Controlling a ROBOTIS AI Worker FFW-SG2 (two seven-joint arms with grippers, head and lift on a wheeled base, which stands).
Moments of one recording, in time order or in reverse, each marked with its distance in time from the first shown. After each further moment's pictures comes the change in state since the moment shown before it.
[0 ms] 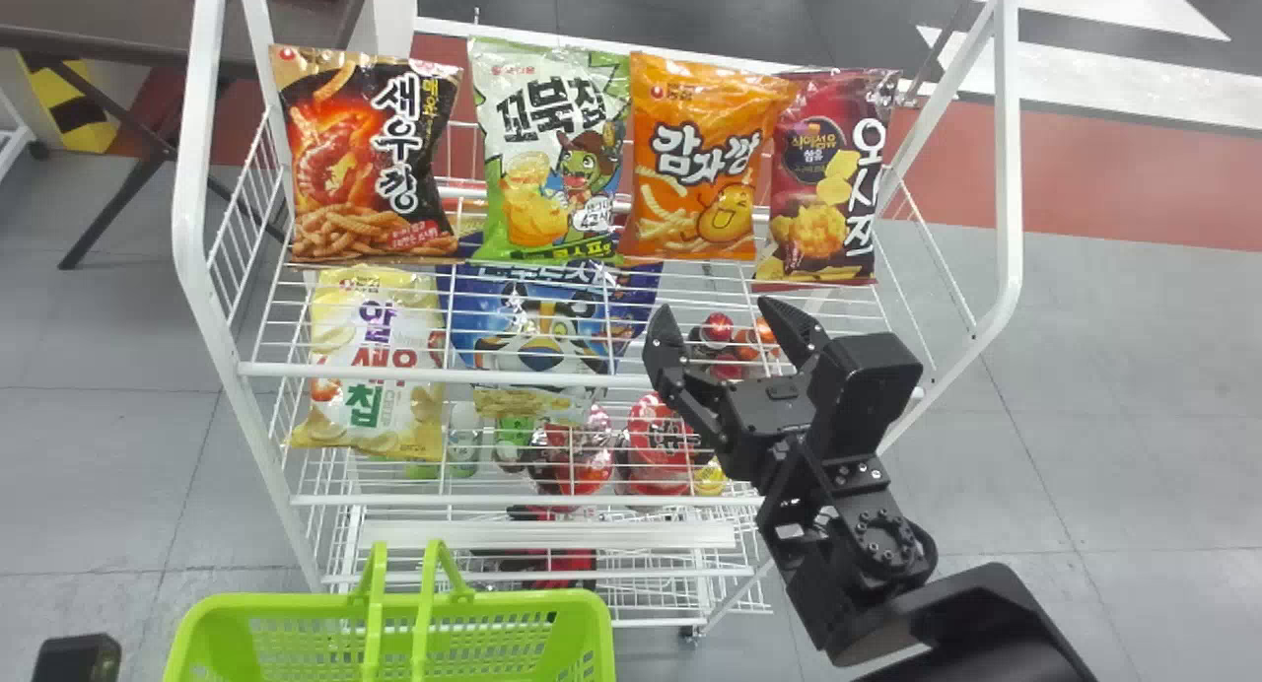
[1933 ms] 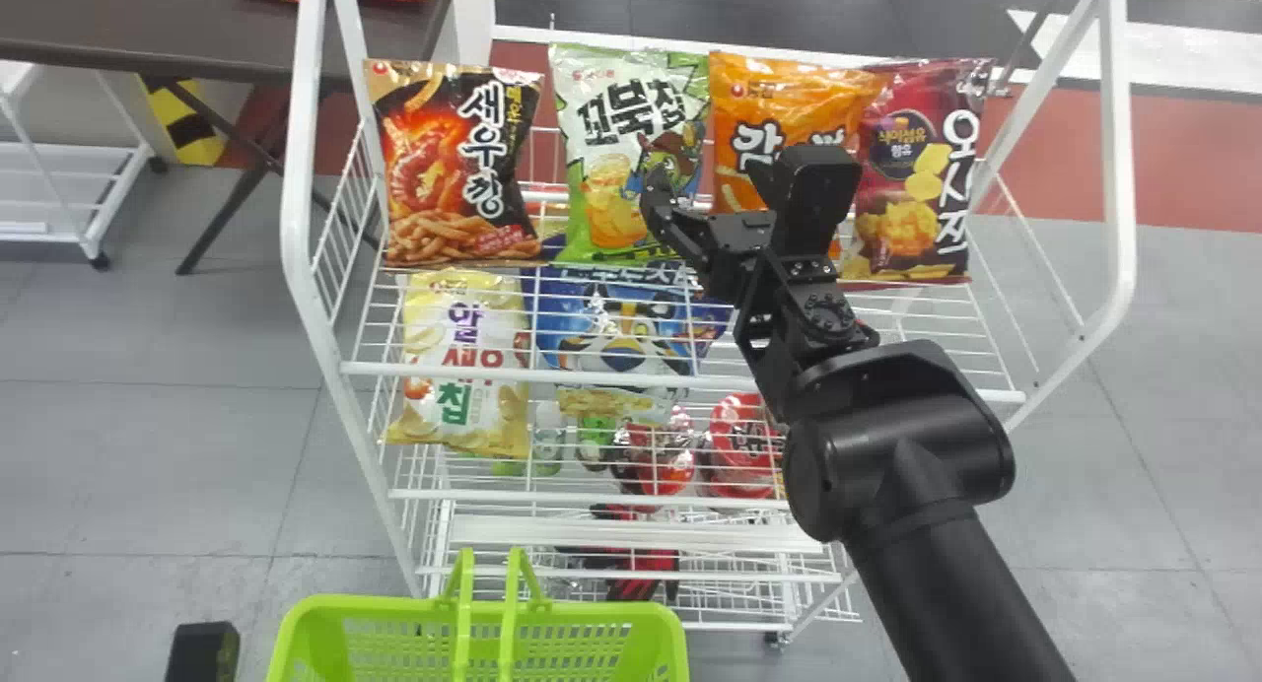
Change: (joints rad) left arm -0.003 -0.001 0.008 0.021 -0.006 0.009 0.012; right arm -0.555 0.125 0.108 0.567 -0.021 -0.058 0.020
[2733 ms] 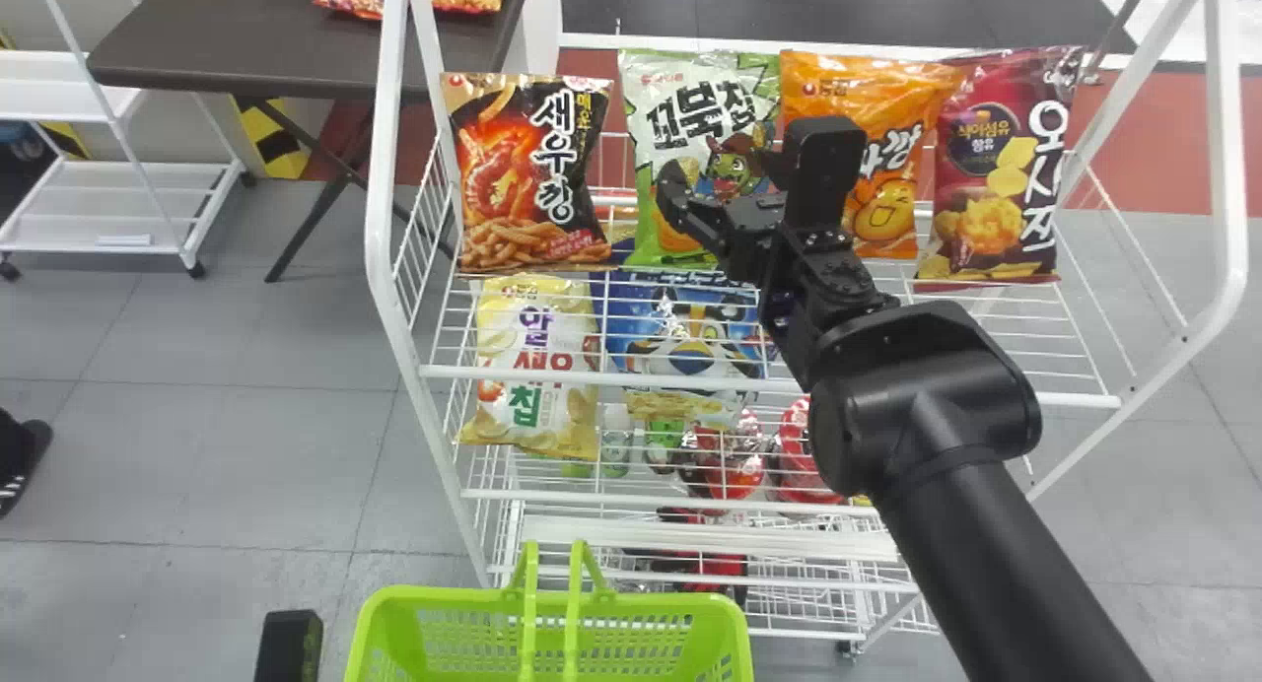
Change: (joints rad) left arm -0.014 -0.006 0.011 0.042 0.005 -0.034 -0.008; right arm -0.134 0.052 0.040 0.191 0.008 0.003 0.041
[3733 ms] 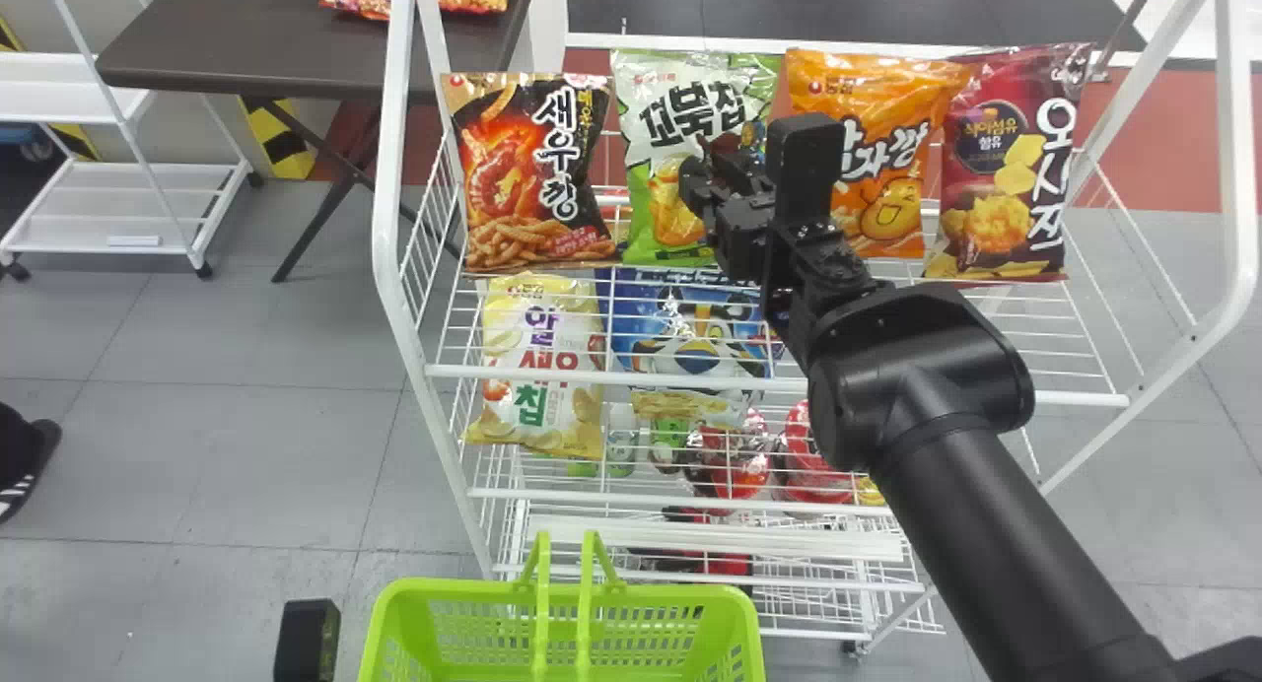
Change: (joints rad) left arm -0.024 -0.005 -0.009 0.029 0.000 -0.004 0.000; right arm -0.074 0.005 0.005 0.127 0.042 -0.012 0.054
